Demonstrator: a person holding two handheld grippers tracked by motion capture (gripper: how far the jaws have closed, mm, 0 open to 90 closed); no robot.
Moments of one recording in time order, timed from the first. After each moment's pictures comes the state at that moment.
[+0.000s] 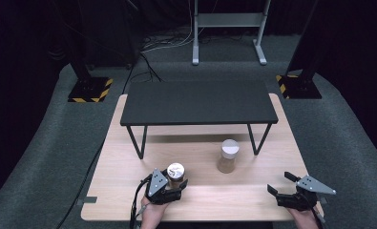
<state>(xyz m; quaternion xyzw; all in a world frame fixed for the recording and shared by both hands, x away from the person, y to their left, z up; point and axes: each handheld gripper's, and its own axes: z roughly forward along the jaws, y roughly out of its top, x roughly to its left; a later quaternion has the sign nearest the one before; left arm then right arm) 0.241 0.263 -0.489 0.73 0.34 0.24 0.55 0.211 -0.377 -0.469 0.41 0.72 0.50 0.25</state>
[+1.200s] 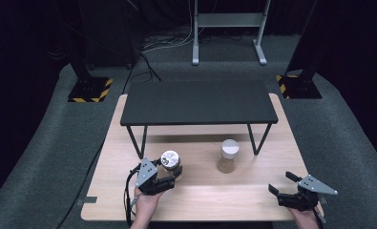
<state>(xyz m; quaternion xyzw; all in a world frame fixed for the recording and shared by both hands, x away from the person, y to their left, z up) 0.249 0.283 -0.436 0.69 0.32 0.25 0.60 0.209 -0.378 -0.469 0.42 0.71 0.51 0.25</state>
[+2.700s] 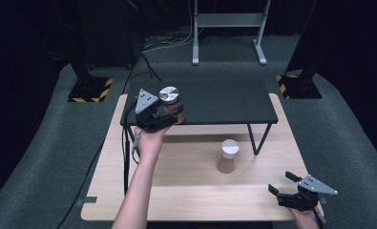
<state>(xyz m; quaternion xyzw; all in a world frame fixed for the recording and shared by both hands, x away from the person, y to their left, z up) 0.336 0.248 -0.292 0.66 0.38 0.29 0.59 0.209 -0.379 -0.470 0.42 0.71 0.51 0.25</state>
